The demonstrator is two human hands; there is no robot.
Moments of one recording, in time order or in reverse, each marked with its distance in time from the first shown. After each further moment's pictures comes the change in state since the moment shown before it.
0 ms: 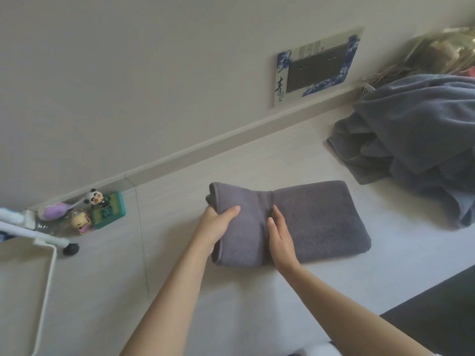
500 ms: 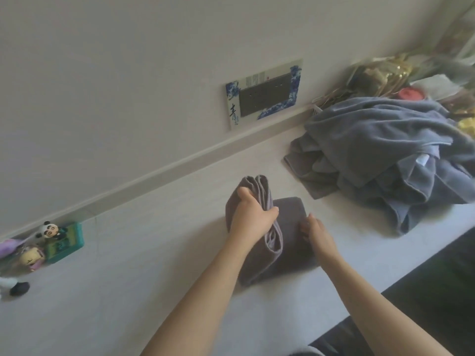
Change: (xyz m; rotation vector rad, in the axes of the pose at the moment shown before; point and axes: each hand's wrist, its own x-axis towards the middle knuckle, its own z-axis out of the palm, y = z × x) left_hand -0.044 0.080 0.154 0.544 -0.029 0.358; right_hand 0.041 -0.008 -0.170 -0.038 0.241 0.230
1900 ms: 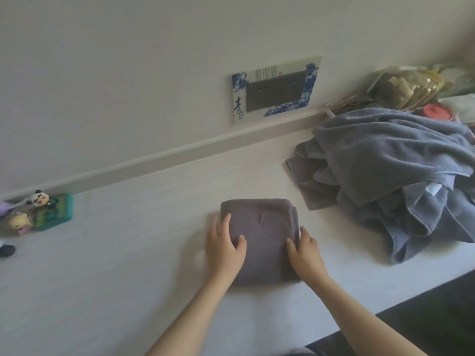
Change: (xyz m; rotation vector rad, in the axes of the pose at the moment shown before) left_hand 0.007 -0.097 0.079 0.065 0.266 -0.031; right_hand 0.014 0.009 -0.022 -0.652 -0.137 -0.166
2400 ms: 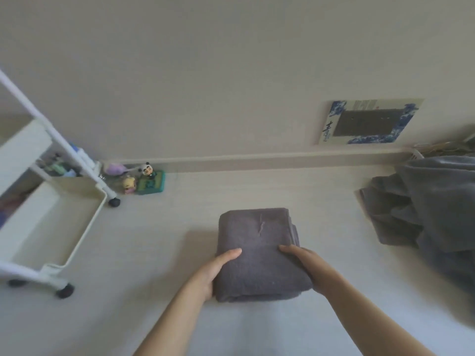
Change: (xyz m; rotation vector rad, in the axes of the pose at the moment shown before) left_hand -0.061 -0.093 -0.148 -1.090 -0.314 -0.708; right_hand -0.047 -0.105 0.062 0.530 -0.632 0.097
